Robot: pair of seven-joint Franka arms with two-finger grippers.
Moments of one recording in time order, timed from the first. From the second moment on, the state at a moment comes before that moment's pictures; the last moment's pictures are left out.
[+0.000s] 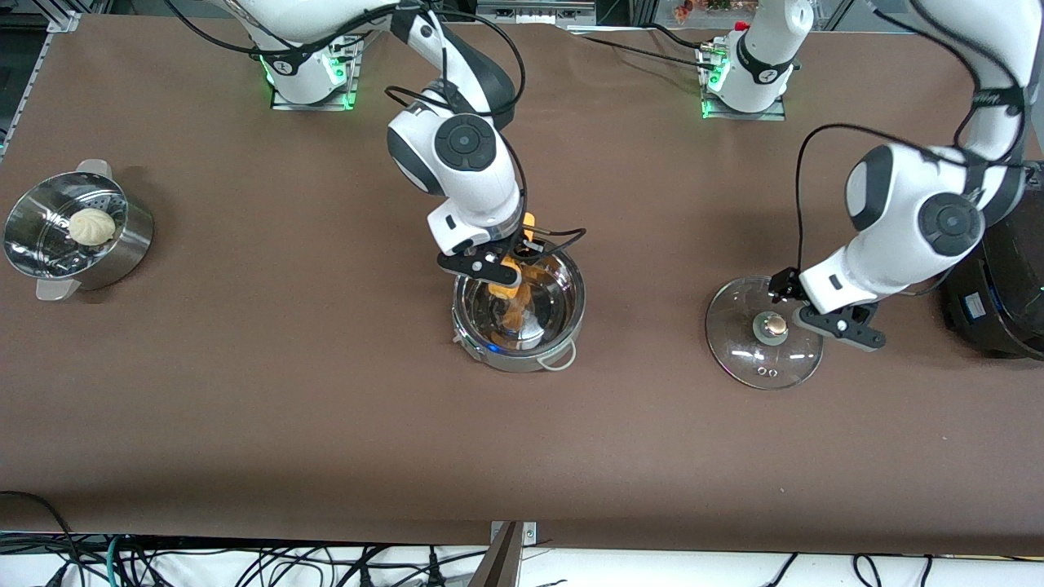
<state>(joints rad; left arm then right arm) 0.01 0.24 -0.08 -1.92 0.04 2.11 0.27 0.48 0.64 0.36 -1.42 -0.18 2.13 1.14</state>
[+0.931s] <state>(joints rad) 0.01 0.17 -0.05 -1.41 0.01 1.47 0.22 0.48 0.69 0.34 -1.42 -0.29 2.19 1.00</state>
